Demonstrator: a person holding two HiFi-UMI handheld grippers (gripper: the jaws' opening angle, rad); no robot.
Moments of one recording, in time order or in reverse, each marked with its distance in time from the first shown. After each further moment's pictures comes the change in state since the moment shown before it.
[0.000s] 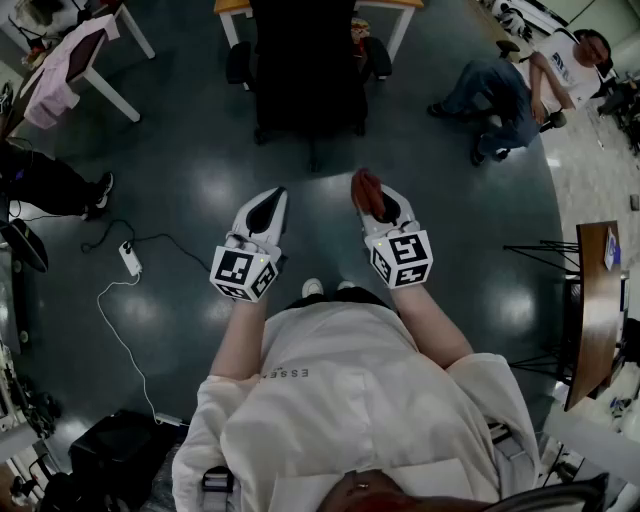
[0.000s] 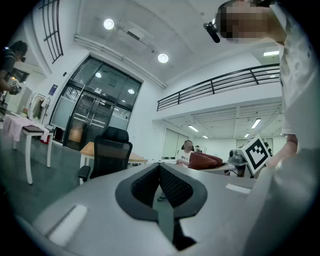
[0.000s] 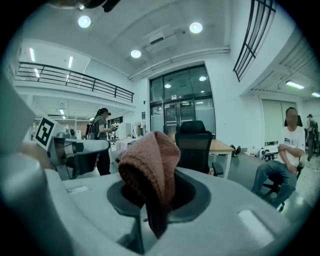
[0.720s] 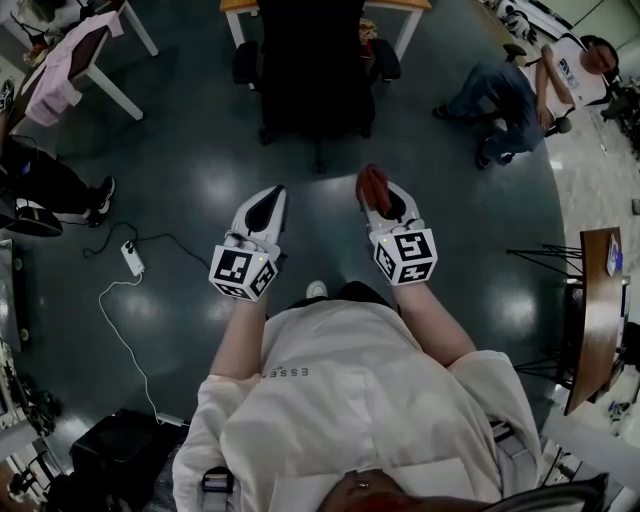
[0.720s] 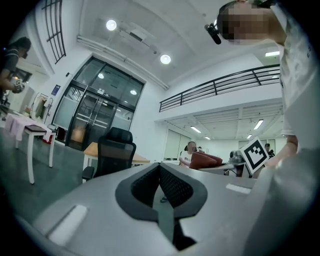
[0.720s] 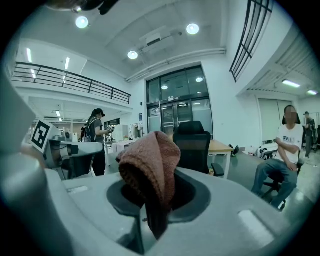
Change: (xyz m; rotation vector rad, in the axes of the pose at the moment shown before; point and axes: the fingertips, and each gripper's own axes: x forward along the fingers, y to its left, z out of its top) left arm 0.001 0.031 0.005 -0.009 -0.009 0.020; right arm 0.026 -0.004 0.008 0.028 -0.020 -0.030
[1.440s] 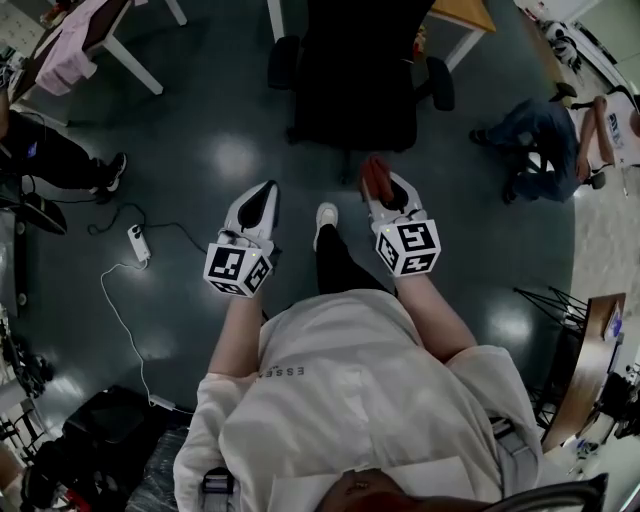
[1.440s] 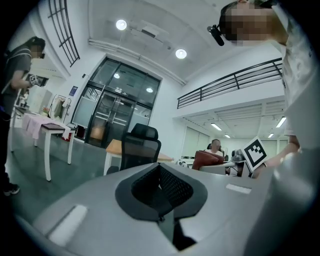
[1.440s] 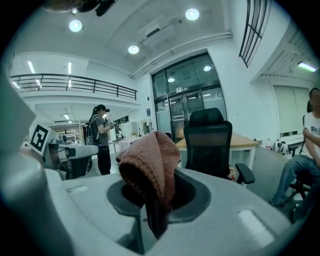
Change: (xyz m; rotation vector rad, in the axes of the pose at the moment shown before) left arm 0.059 0.155 -0.005 -0.044 0.029 0.198; right arm 0.184 -0.013 0.010 0.019 0.064 0.144
